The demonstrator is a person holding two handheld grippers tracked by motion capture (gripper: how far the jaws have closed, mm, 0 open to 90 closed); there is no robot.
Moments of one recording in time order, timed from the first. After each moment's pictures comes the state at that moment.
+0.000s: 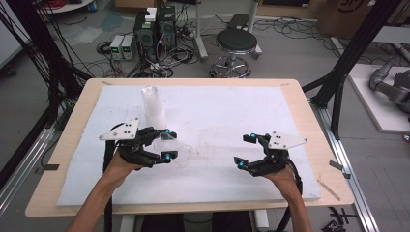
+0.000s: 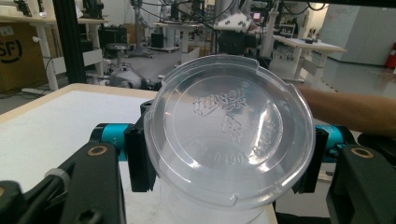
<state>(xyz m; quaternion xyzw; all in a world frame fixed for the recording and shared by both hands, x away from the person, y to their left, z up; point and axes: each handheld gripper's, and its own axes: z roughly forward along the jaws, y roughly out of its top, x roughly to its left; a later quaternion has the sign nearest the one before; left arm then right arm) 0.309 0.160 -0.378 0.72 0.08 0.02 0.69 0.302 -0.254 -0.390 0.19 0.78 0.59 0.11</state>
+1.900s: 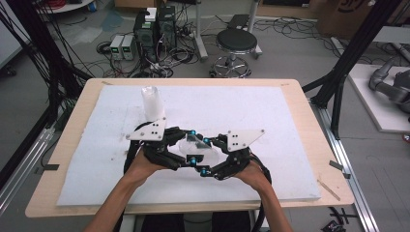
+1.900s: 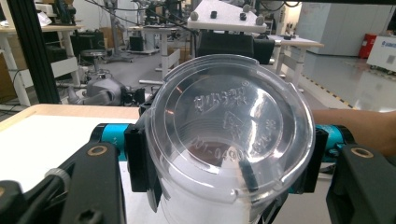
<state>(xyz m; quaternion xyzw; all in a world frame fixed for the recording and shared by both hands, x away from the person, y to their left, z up) 0.303 0.098 -0.356 0.72 0.03 0.00 0.69 0.301 -0.152 -0.370 0.02 0.80 0.60 0.02</state>
